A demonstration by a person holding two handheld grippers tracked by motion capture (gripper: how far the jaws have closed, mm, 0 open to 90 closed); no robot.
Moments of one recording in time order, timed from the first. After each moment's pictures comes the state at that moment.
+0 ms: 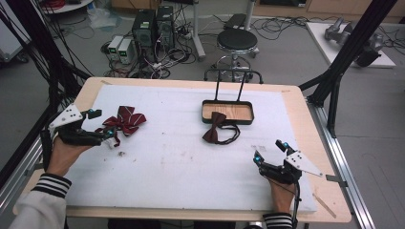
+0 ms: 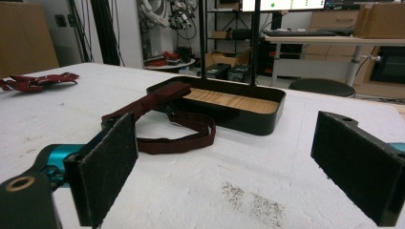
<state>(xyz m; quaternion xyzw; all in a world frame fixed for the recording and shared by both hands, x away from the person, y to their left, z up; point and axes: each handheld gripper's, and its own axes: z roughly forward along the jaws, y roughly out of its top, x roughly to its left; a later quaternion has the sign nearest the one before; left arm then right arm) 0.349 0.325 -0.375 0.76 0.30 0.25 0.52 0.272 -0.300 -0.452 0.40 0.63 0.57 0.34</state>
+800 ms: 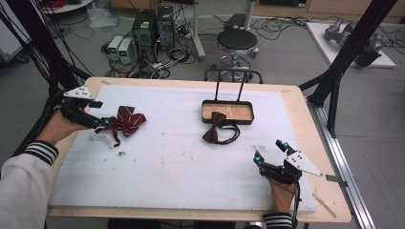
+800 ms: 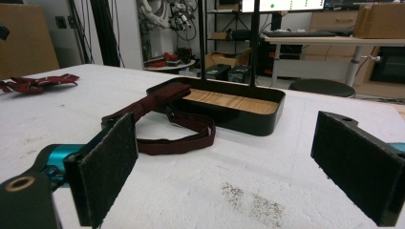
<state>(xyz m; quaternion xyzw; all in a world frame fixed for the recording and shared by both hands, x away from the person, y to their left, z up) 0.425 0.341 -0.361 0.86 0.30 0.16 0.38 0.272 -0.300 -0.452 0.40 0.63 0.58 0.34</state>
